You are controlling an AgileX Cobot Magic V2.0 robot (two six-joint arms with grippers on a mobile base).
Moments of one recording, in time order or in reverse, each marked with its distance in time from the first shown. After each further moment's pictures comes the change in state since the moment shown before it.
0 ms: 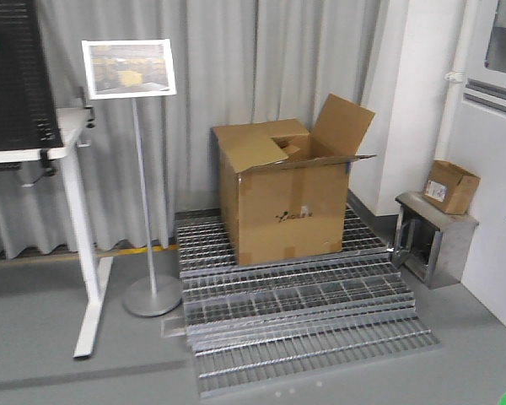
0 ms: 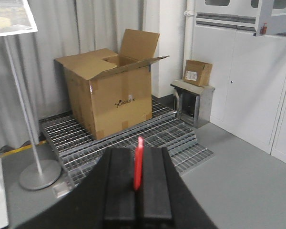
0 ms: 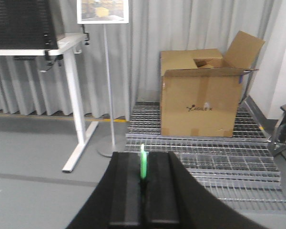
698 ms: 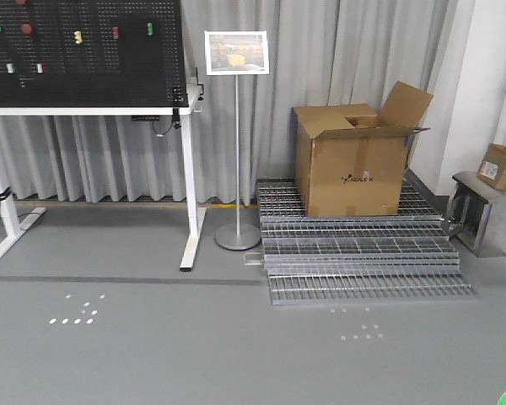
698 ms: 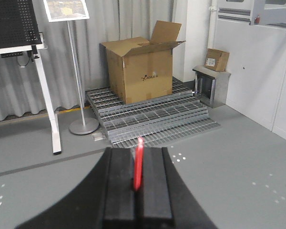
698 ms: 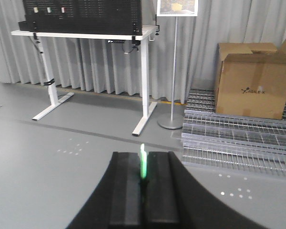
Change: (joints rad) left arm 0.000 0.000 0.000 0.000 0.000 0.000; right arm 0.000 0.000 0.000 0.000 -0.002 0.000
